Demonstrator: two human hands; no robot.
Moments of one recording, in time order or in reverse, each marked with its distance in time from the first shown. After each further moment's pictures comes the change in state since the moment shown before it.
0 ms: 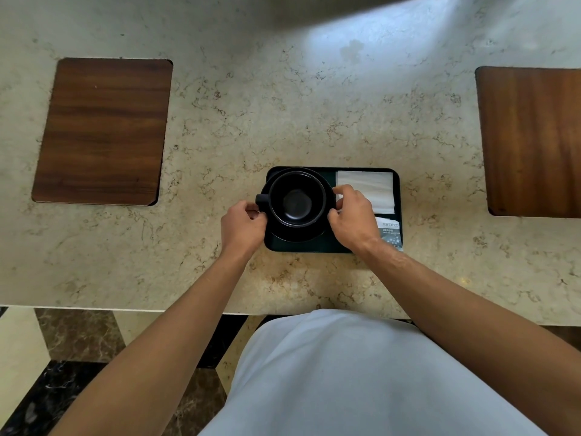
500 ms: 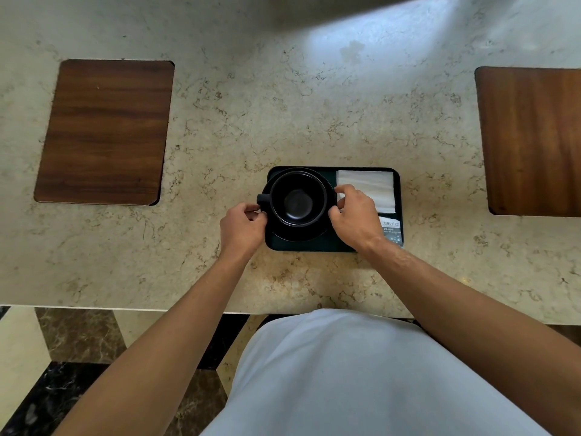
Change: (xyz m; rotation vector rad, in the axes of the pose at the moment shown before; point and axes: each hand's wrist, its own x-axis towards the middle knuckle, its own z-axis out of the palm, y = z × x) left_hand -0.005 -0.001 -0.005 -0.026 -0.005 -0.005; right_hand 0.000 0.000 -0.003 0.006 0.010 -0.003
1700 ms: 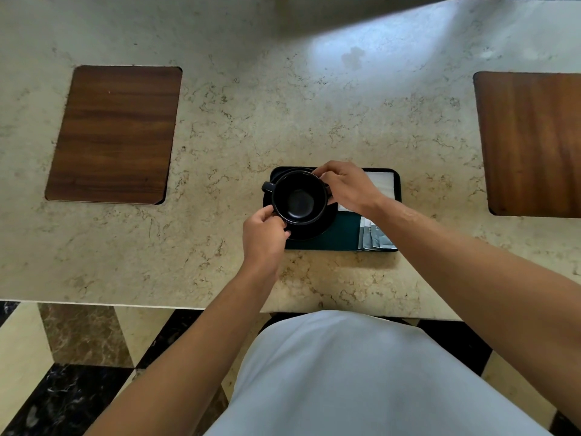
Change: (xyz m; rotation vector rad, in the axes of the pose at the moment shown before) left_hand -0.063 0.042 0.014 -0.594 -0.014 -0.268; right_hand 0.042 -0.027 -0.020 0.360 -0.252 -0.076
